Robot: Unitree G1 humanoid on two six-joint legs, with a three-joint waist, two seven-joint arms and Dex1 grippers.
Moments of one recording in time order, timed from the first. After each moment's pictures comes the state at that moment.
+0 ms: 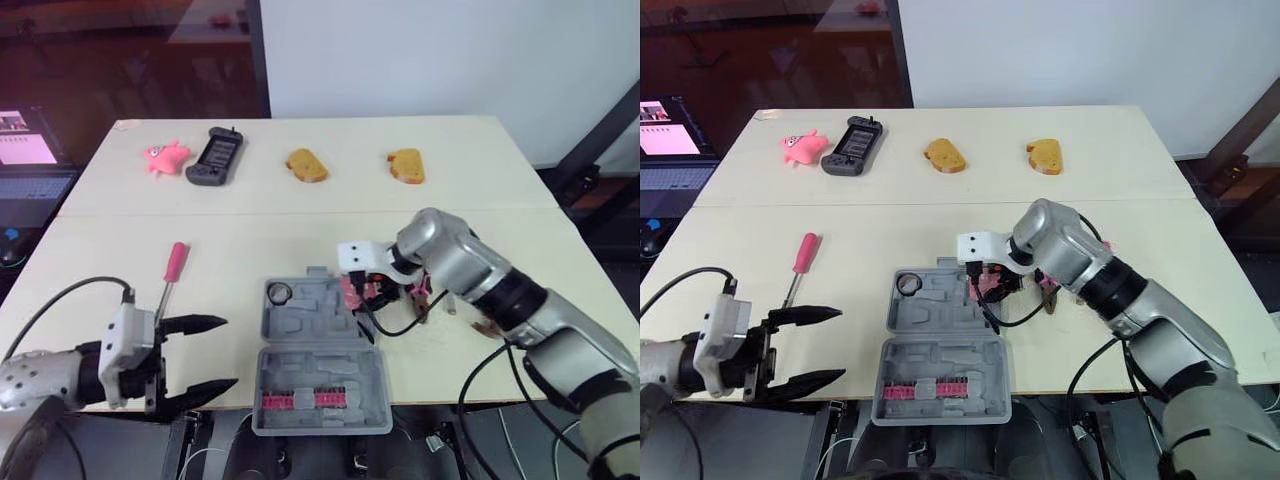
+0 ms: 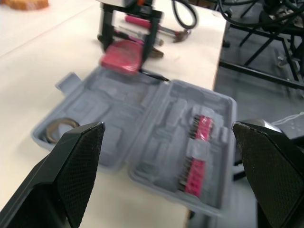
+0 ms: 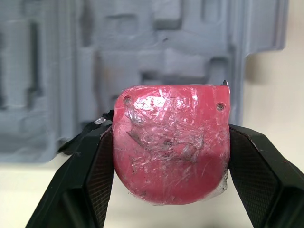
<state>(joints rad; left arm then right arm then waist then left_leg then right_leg) 0.38 0.82 0.38 -0.51 -0.66 0.28 -1.22 -0.95 -0.60 0.74 0.16 -0.15 0.64 1.30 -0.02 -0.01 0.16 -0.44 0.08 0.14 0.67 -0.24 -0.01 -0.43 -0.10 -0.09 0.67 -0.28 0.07</state>
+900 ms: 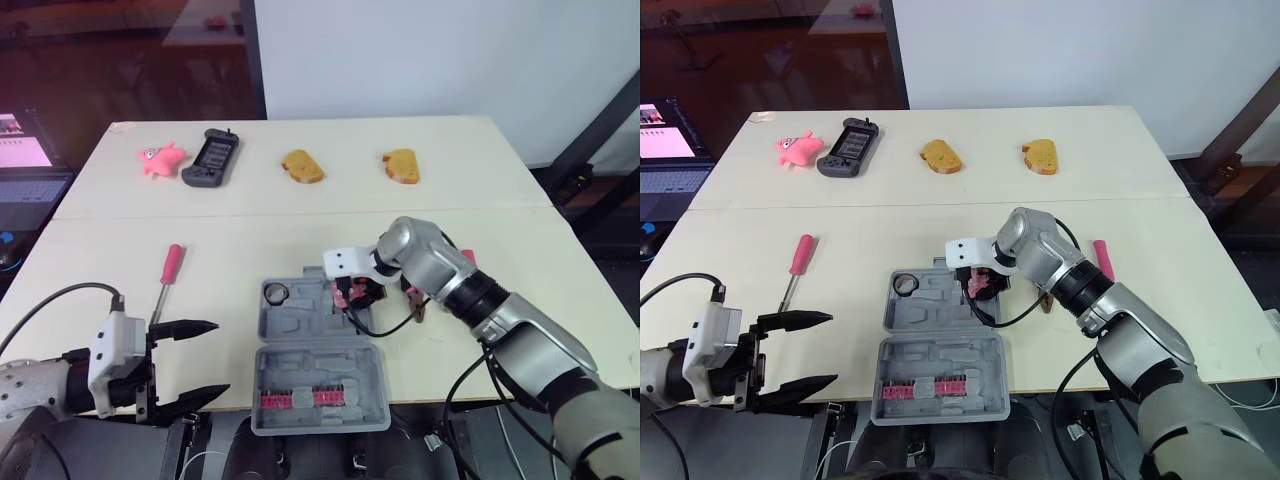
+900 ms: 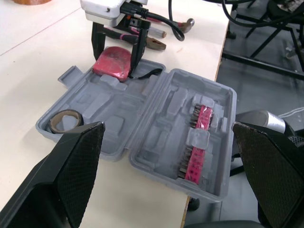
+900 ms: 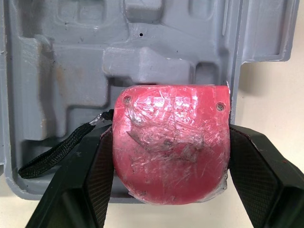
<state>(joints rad) 0.42 0.82 0.41 -0.52 -0.64 0.25 -1.22 -0.94 -0.47 0.72 0.36 -0.28 0.45 1.26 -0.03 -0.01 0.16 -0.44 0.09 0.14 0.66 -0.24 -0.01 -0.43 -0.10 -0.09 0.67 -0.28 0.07</state>
